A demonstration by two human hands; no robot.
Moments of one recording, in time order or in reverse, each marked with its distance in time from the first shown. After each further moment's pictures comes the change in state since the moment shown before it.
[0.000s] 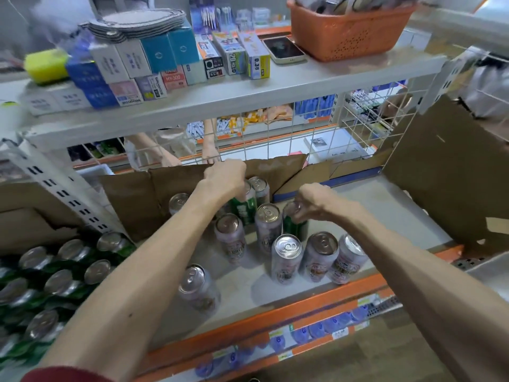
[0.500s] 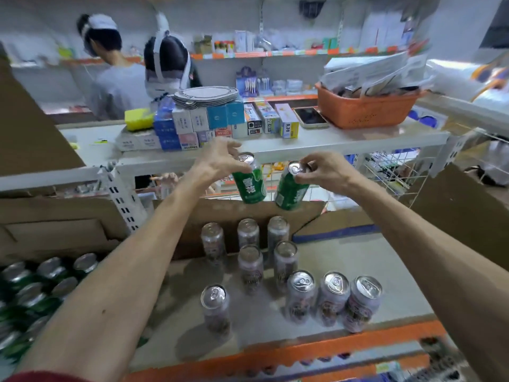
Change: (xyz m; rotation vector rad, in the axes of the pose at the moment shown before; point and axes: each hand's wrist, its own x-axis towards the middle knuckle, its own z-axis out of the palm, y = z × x) left_hand -0.058 -0.045 -0.112 -0.665 0.430 -0.007; right_hand -0.038 -0.056 -0.149 0.450 0.377 -0.276
